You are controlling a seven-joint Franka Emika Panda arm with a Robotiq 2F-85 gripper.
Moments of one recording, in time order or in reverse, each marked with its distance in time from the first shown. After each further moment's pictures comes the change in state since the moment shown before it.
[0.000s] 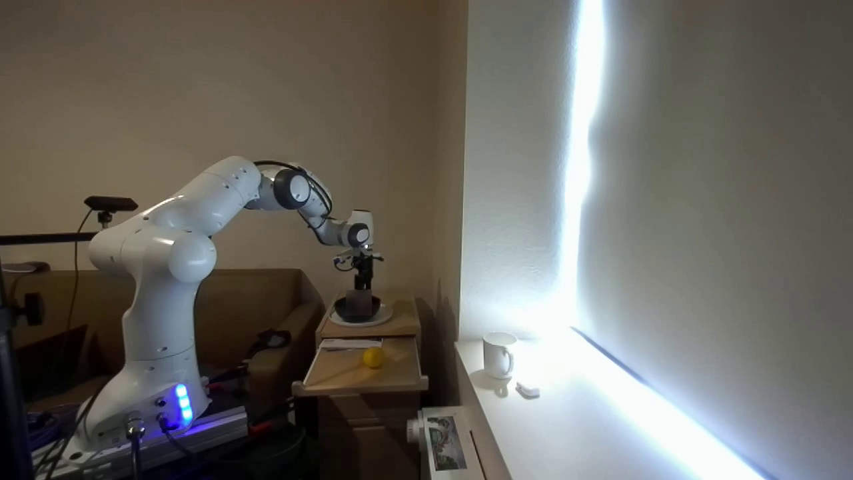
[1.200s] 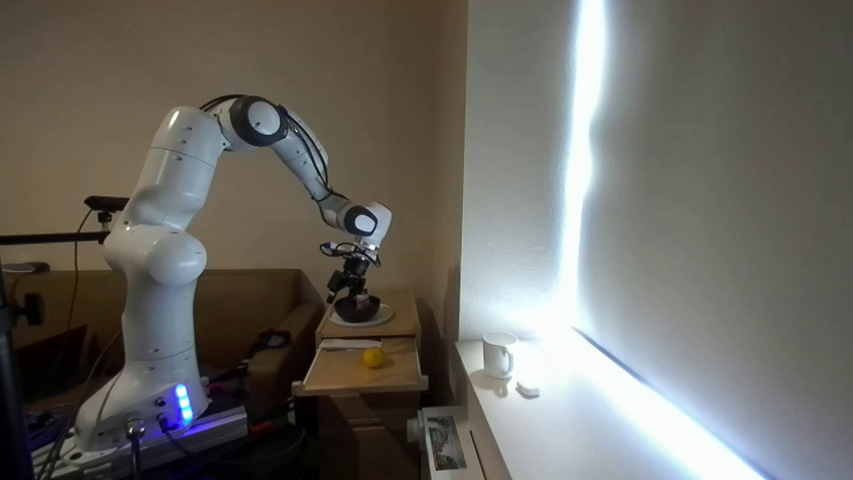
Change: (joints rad) arm -0.244 -0.573 -0.014 -0.795 0.176 -0.300 -0.050
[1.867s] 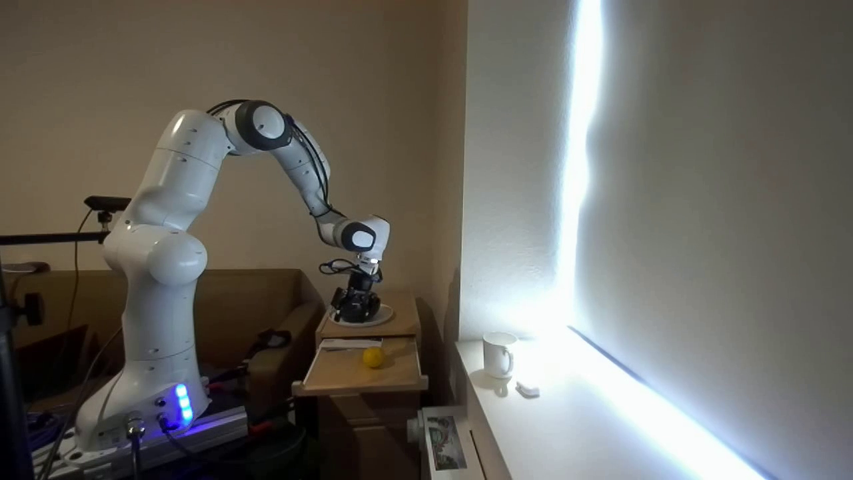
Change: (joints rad) arm 0.014 0.047 -0.039 -0.076 -0.062 0.237 0.286
